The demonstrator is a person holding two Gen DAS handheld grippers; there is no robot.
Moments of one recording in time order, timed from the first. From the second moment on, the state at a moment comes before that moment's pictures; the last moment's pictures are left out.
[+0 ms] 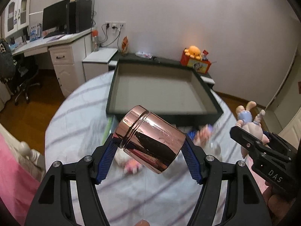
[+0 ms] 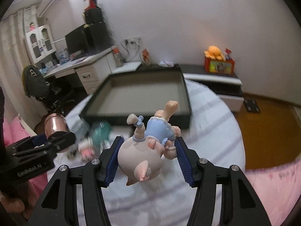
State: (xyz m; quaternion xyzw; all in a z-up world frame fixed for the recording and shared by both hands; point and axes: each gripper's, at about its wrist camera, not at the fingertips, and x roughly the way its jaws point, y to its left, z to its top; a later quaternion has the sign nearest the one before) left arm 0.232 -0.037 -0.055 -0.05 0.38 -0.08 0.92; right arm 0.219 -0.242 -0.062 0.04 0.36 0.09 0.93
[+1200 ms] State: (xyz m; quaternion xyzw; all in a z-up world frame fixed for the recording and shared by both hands) left arm 0.335 -0.038 -0.066 -0.02 0.38 -0.04 0.92; right arm 0.369 -0.250 -0.099 0.07 0.42 0.09 0.90
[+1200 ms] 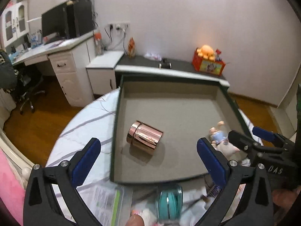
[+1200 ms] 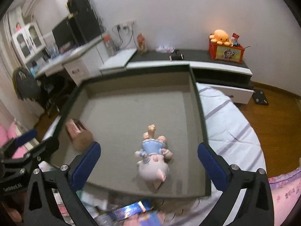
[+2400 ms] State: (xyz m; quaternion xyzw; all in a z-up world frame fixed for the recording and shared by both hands) left arm 0.097 -0.005 -0.013 -0.03 0.25 0.02 0.97; right arm 0.096 -0.242 -0.022 0.06 0.27 0.00 0.96
